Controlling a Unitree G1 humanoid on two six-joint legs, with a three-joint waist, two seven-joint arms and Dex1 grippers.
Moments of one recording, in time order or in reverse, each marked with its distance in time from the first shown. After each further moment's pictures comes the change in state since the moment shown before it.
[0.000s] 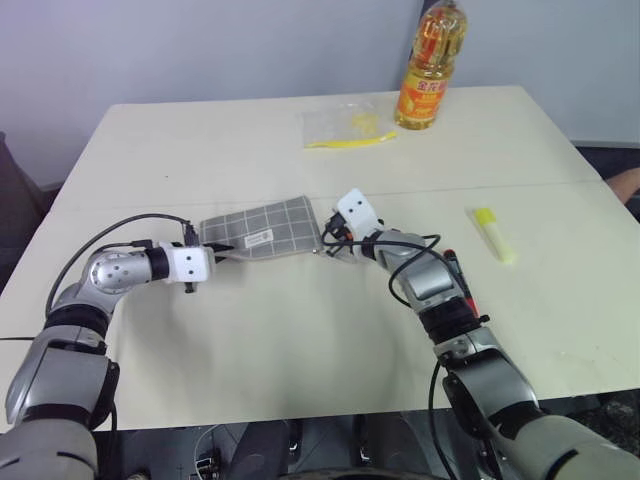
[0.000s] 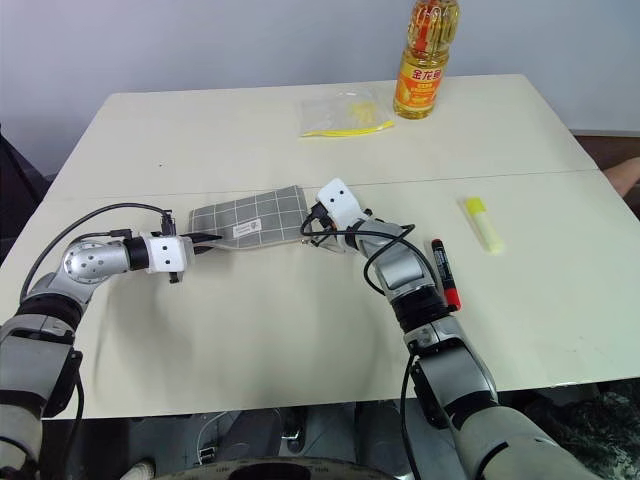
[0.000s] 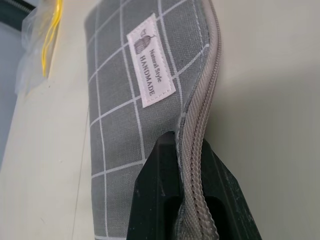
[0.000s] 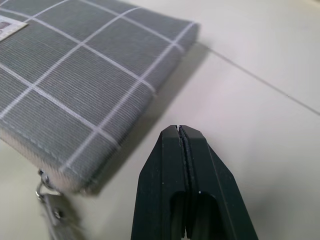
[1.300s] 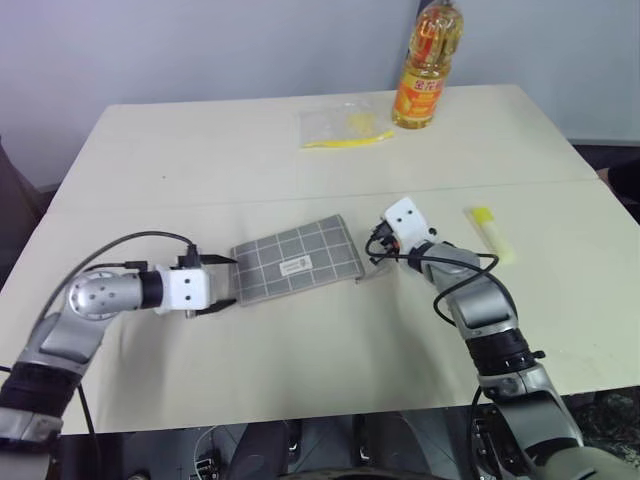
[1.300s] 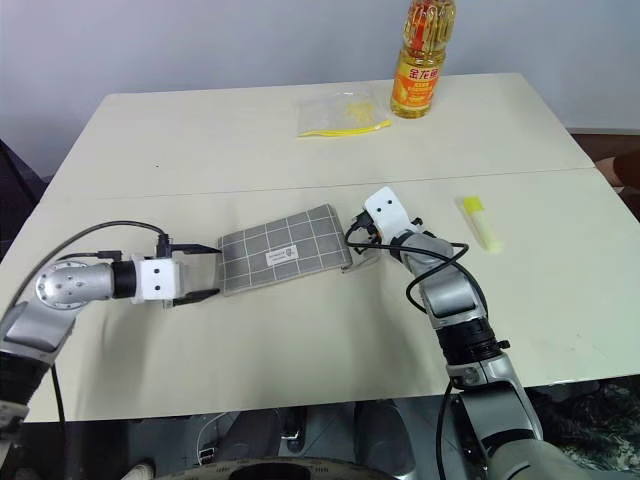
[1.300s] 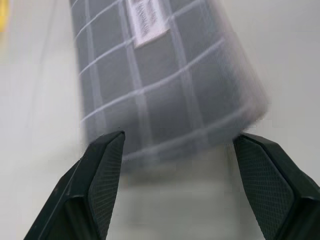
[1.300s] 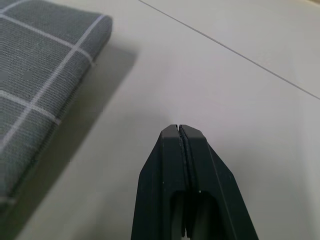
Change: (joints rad) left arm 0.415 0.184 0.076 -0.867 -0.137 0.471 -0.167; right arm 0.192 -0.164 -0.032 -0.309 -0.012 0.149 -0.012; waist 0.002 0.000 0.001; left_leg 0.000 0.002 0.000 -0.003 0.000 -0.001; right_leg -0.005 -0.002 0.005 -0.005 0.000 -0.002
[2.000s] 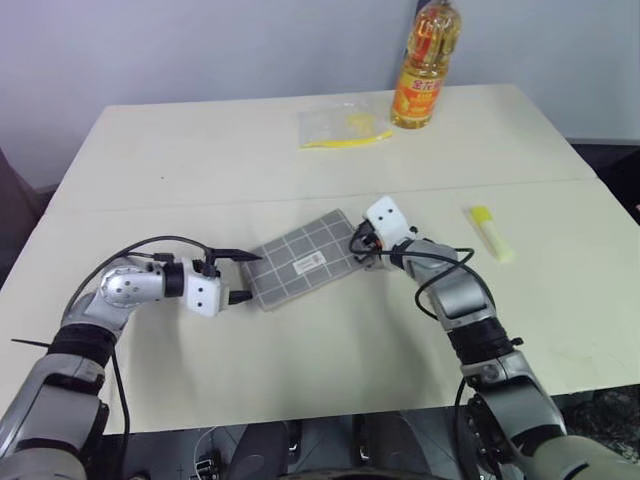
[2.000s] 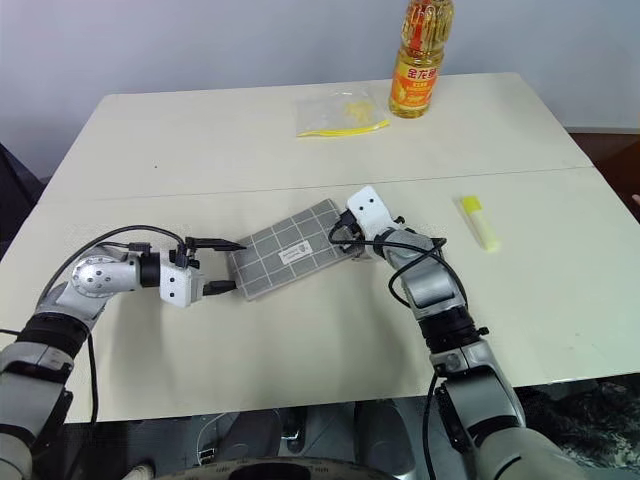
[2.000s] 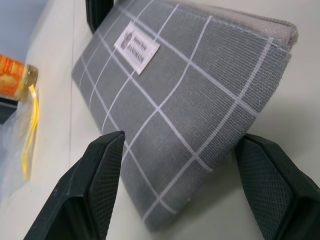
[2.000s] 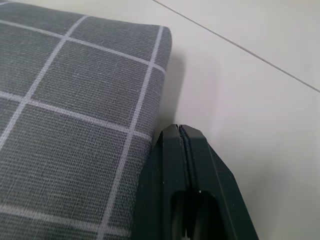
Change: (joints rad) left arm -0.220 -0.142 -0.154 0.441 0.006 -0.502 0.008; right arm -0.068 0.064 0.037 0.124 -0.013 -0.038 -0.004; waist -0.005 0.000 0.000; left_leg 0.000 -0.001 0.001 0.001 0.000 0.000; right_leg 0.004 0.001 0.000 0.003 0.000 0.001
